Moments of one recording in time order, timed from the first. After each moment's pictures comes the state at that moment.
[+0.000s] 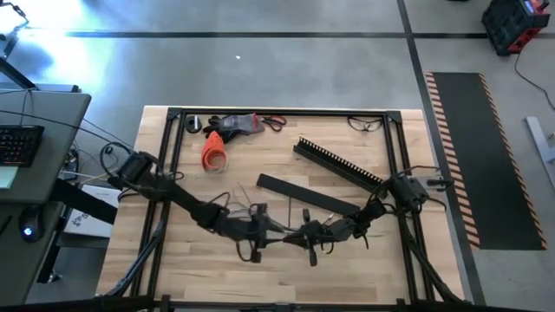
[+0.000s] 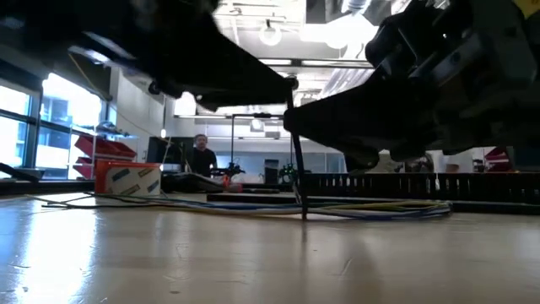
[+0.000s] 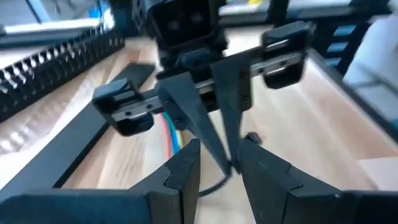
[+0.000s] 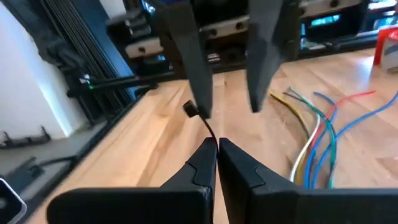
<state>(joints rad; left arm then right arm) -0.48 1.83 0.78 0.68 -0.38 -0.09 0.48 2.19 0.67 1.46 0.33 0.23</state>
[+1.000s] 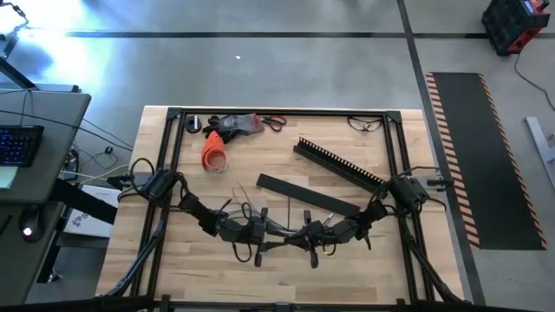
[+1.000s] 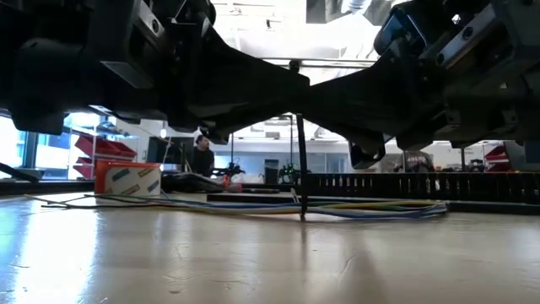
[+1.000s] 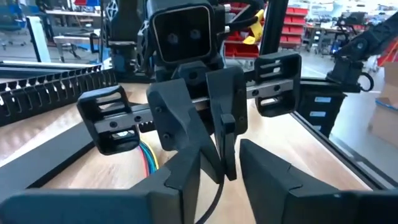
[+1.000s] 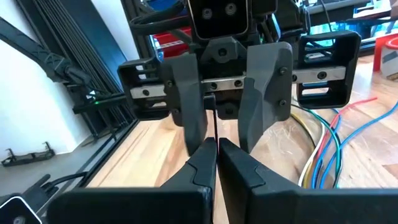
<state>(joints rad) -0.48 2.12 0.74 1.34 -0.40 -0.10 0.51 2.19 0.67 1.50 0.37 0.25</state>
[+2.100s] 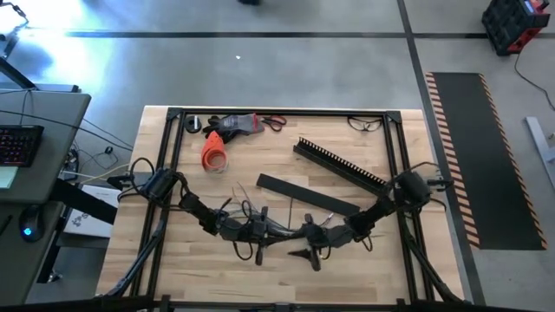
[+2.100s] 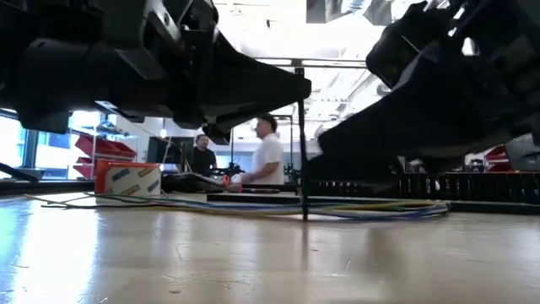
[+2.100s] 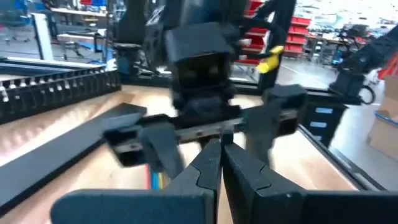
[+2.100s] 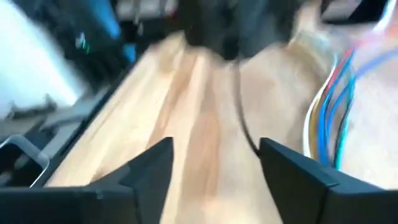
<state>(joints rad) -0.48 2.12 0.74 1.35 -0.40 -0.14 0.52 2.08 0.67 1.13 0.31 0.37</state>
